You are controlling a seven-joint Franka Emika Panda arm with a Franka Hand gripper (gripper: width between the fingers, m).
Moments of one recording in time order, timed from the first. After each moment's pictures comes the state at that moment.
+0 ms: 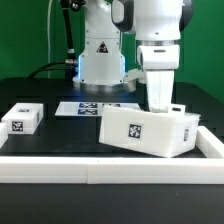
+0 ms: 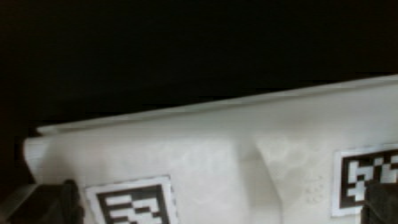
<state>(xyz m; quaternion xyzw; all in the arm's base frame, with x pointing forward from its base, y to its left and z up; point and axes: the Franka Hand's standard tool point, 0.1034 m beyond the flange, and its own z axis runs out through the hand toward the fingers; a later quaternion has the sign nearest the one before) 0.417 0.094 0.011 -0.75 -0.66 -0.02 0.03</state>
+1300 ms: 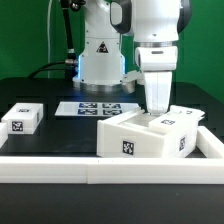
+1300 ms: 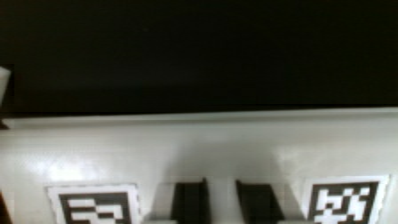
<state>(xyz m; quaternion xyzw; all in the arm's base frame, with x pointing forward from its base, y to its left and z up) 0.417 0.092 0.009 -0.76 -0.65 -0.03 0.02</state>
